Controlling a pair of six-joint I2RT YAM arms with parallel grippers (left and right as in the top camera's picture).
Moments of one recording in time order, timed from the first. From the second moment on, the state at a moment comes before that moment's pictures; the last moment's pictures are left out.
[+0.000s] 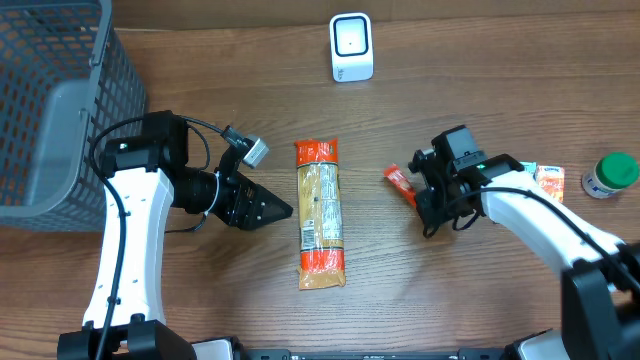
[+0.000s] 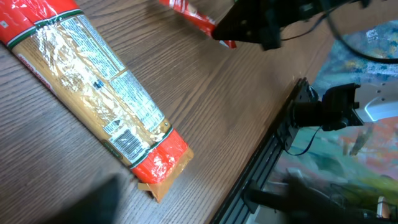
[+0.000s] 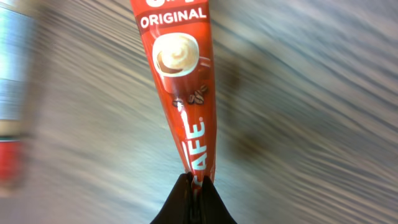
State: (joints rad) left arm 0.14 1.49 1.28 -1.43 0.83 0.67; right arm 0.35 1.63 0.99 -0.70 -0.27 -0.05
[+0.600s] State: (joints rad) left arm 0.14 1.49 1.28 -1.43 0.74 0.67; right arm 0.31 1.58 1.00 -0.64 -1.19 0.20
